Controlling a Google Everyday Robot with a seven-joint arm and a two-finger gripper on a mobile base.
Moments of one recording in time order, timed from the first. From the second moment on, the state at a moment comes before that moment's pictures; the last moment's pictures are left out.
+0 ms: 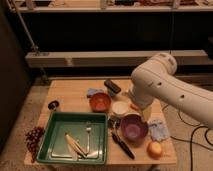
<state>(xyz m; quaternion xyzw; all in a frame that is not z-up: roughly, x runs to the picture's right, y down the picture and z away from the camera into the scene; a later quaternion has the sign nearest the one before) 0.129 0.067 0.616 -0.21 -0.08 -0.27 0.94</state>
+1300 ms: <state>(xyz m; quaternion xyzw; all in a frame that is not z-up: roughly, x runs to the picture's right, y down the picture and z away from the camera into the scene) 0.124 0.043 0.631 -0.19 -0.08 -0.31 0.93</state>
